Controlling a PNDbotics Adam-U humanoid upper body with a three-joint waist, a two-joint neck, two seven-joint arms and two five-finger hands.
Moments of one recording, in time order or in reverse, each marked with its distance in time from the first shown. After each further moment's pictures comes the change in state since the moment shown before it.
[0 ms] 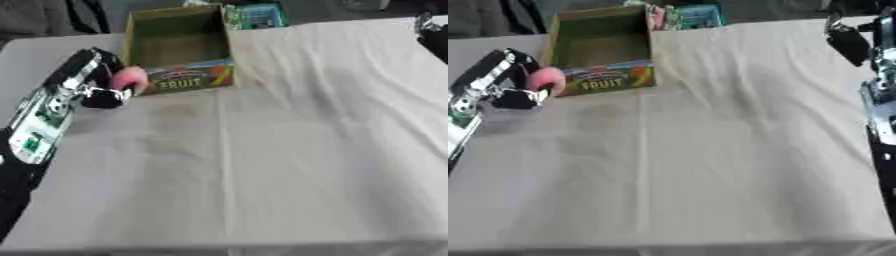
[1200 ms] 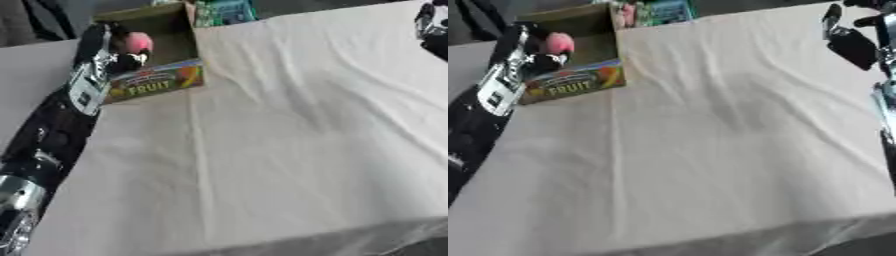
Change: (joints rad) left arm -0.219 -0.086 0.172 0.567 -0.175 -0.007 0.346; right arm -0.082 0.044 0.108 -0.025 0.010 -0.060 0.121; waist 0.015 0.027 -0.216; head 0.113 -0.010
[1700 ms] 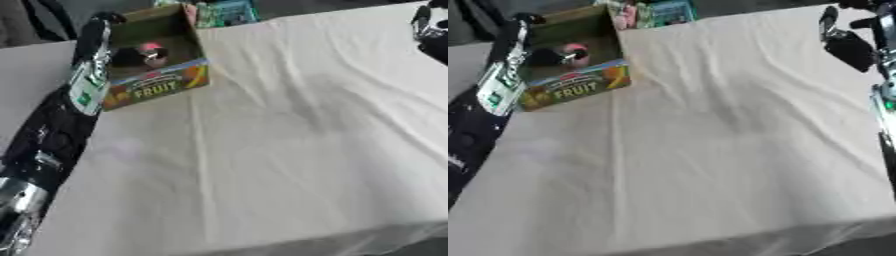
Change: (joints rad) left arm 0.044 0.010 0.006 -0.178 0.134 -0.038 0.045; right arm 0.000 0.001 -0.006 -0.009 0.000 0.000 -0.001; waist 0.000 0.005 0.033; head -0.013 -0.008
